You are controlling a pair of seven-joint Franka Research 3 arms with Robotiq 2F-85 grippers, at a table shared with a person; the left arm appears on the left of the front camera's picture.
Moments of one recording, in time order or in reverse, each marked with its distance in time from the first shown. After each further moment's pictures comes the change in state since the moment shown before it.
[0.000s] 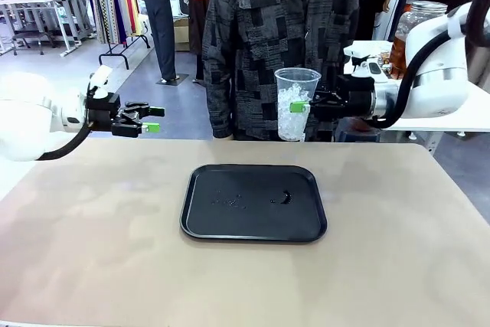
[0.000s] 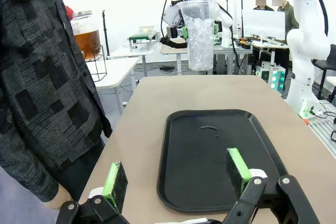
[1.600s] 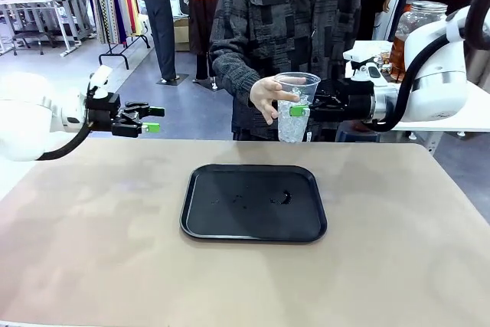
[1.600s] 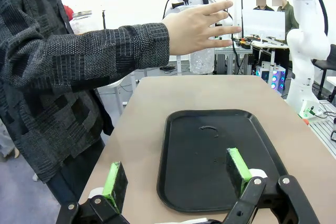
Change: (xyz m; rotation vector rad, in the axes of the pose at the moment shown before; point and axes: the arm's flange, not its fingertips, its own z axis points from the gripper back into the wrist) left arm 0.000 0.000 0.000 0.000 0.000 0.000; right arm -0.004 0.001 0.000 -0.002 0.002 -0.007
